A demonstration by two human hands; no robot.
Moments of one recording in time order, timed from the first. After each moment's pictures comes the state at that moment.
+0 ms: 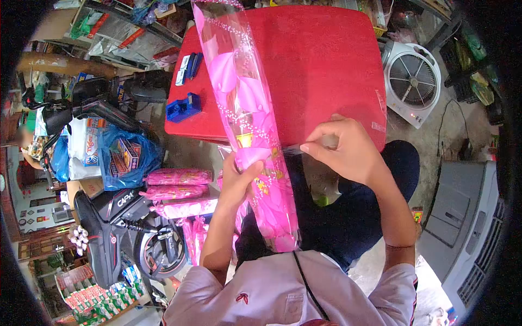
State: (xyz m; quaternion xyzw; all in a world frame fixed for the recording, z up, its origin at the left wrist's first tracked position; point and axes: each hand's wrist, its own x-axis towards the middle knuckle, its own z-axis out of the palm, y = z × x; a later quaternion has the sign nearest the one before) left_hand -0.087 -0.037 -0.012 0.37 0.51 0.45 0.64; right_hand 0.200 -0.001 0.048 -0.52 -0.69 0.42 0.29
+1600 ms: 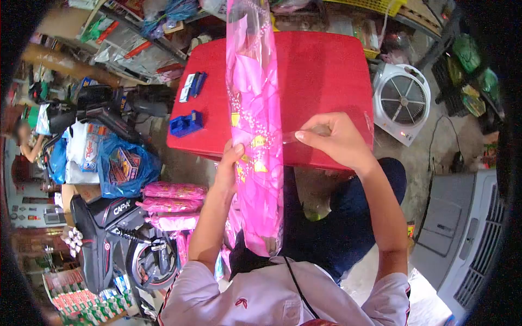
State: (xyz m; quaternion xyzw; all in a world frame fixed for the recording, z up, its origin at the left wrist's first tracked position) left_hand -0.077 0.023 0.009 0.29 0.36 0.45 0.76; right_hand 0.209 0.037 0.046 -0.45 -0.56 0.59 0.37
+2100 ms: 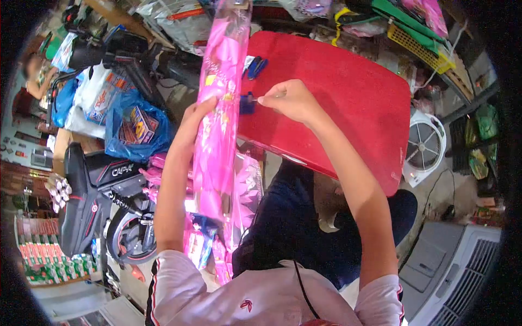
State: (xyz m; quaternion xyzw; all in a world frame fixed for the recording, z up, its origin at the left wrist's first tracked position) left_hand -0.267 0.071 0.072 0.37 0.53 0.50 0.58; right_hand -0.004 0.160 0.047 -0.43 -0.67 0.53 0.30
